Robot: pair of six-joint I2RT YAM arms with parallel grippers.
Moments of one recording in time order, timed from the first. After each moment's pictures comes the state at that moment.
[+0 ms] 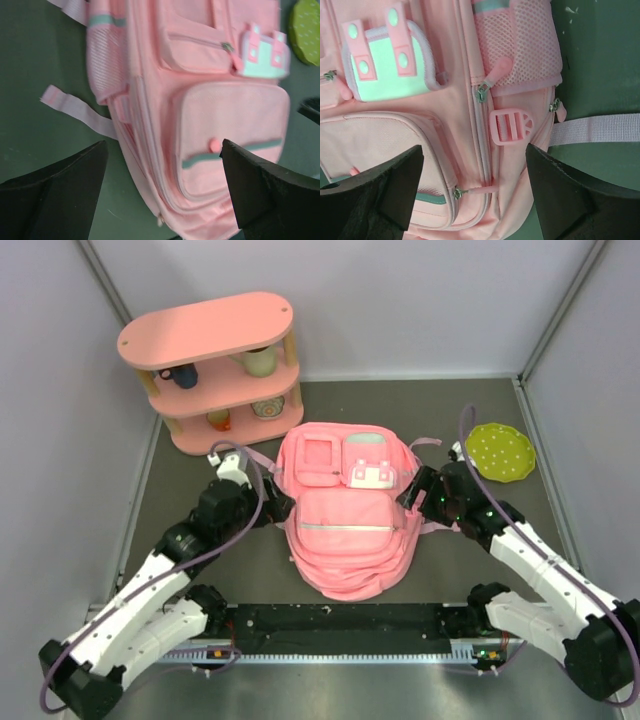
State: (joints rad) left arm -0.63 0.68 0.65 -0.46 -0.11 -0.68; right arm 0.45 0.93 0.63 -0.45 0.04 0.78
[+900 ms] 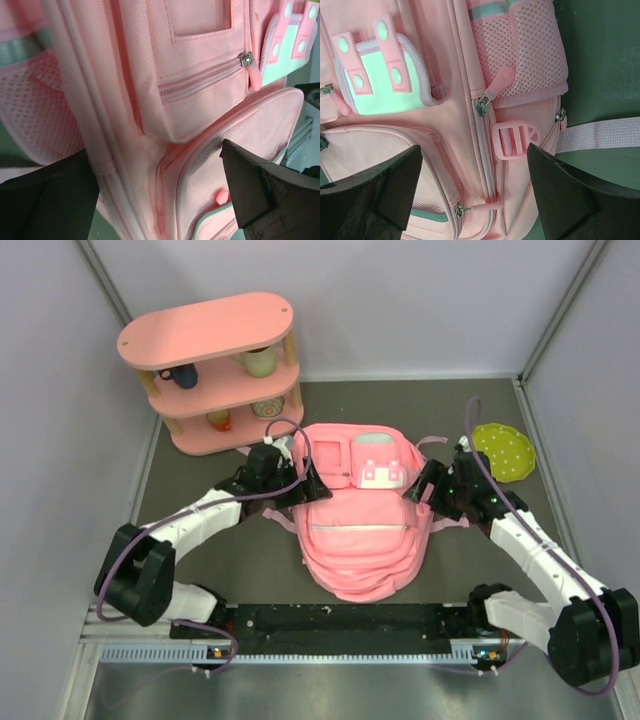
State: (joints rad) left arm -0.49 1.40 0.78 -0.06 0.34 -0.70; right arm 0.28 1.05 0.68 -0.44 -0.13 0.68
